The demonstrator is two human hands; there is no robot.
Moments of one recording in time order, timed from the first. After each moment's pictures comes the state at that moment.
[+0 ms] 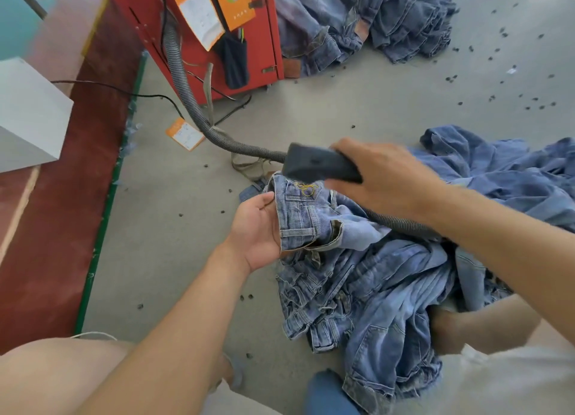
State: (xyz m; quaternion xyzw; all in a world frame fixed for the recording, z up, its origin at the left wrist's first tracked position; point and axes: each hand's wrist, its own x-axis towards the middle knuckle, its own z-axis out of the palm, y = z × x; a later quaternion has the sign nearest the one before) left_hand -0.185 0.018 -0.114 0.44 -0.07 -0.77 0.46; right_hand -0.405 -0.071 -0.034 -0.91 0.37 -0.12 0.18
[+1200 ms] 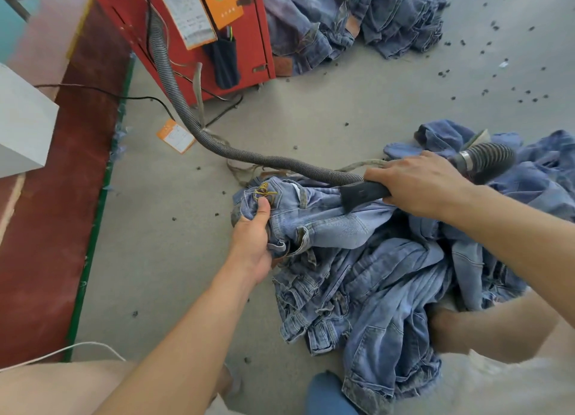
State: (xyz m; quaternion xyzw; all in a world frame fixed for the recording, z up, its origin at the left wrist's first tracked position) left_hand -0.206 0.023 -0.134 0.57 -0.06 -0.61 0.54; right_hand -0.467 -0.107 -0.082 -0.91 0.40 0.09 0.01
